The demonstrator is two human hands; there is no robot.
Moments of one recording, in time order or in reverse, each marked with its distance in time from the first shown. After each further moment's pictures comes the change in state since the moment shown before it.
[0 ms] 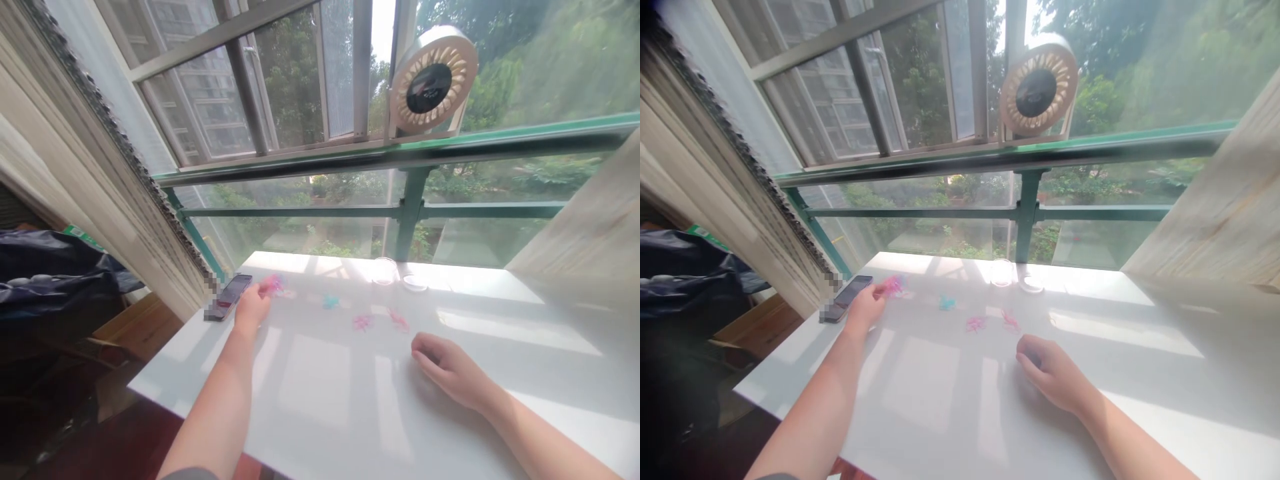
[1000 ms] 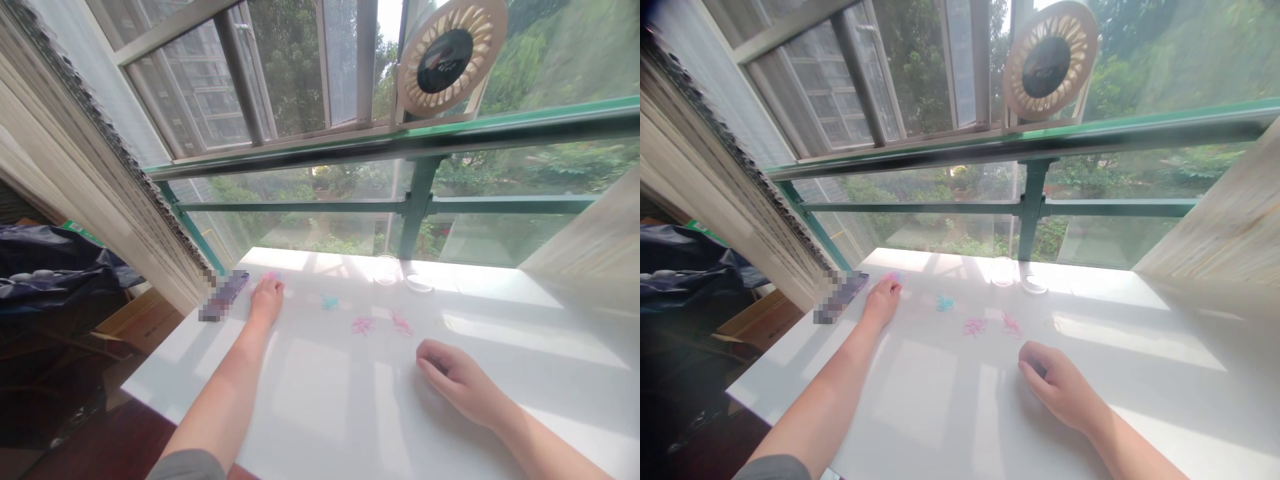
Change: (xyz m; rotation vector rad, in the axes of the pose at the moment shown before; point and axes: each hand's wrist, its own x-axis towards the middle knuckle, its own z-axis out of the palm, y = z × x) left_hand 0.008 0.022 0.035 0.209 0.020 0.147; right_hand -0.002 0.001 -0.002 0.068 -0.075 0.065
